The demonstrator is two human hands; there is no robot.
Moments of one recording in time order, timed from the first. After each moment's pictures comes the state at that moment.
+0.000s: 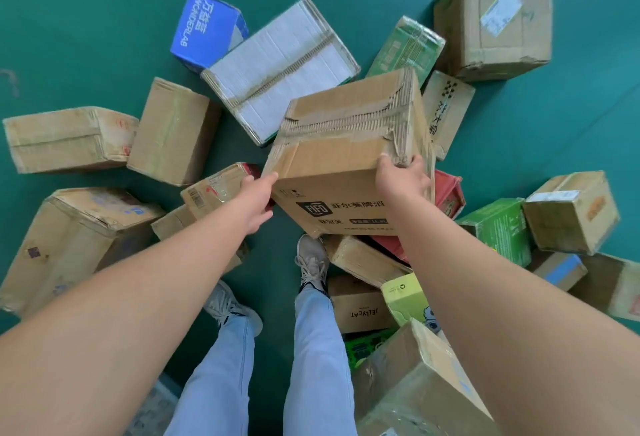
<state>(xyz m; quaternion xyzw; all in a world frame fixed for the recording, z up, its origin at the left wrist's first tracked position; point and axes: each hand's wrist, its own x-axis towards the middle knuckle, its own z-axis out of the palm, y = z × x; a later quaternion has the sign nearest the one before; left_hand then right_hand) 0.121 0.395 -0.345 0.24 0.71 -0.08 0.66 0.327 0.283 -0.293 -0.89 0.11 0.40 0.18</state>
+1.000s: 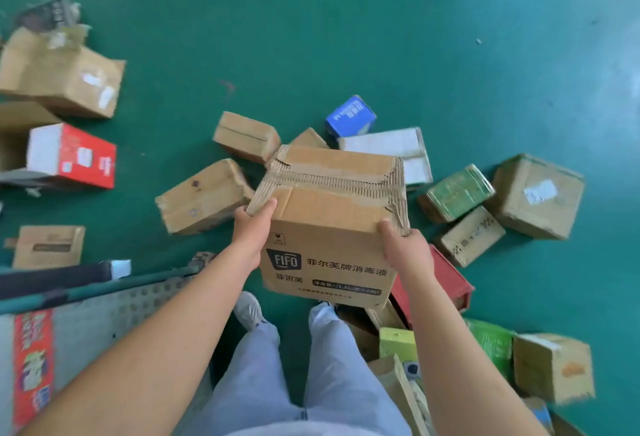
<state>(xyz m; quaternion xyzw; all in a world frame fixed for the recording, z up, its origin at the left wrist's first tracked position) -0.054 0.330 -0.009 0.20 0.82 0.17 0.51 0.200 0.278 -0.005 -0.85 -0.22 0.47 0.09</state>
